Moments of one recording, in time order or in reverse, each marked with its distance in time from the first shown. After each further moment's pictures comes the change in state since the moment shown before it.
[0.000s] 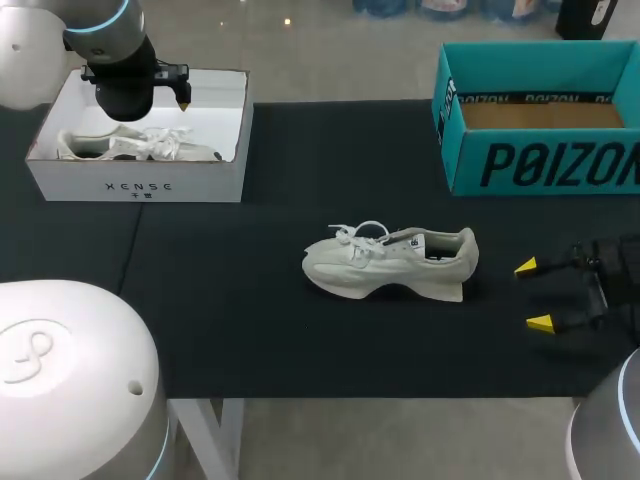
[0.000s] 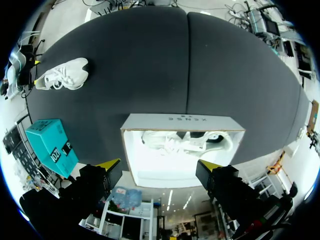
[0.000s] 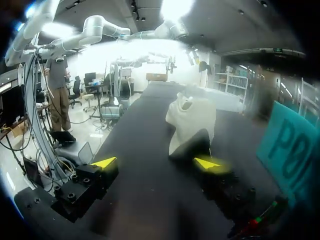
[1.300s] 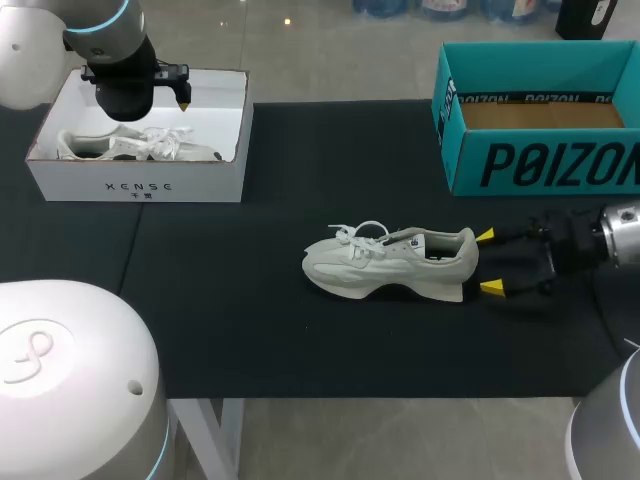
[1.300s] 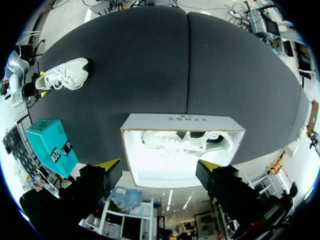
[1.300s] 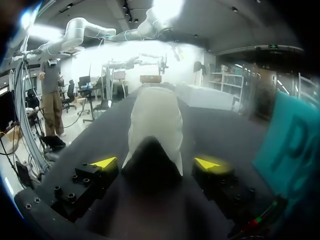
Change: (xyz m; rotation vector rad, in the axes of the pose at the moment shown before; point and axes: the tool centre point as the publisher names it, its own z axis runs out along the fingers) left arm 0.000 0.000 0.000 0.000 0.000 0.000; right arm -0.076 0.004 0.057 -0.025 -0.028 0.024
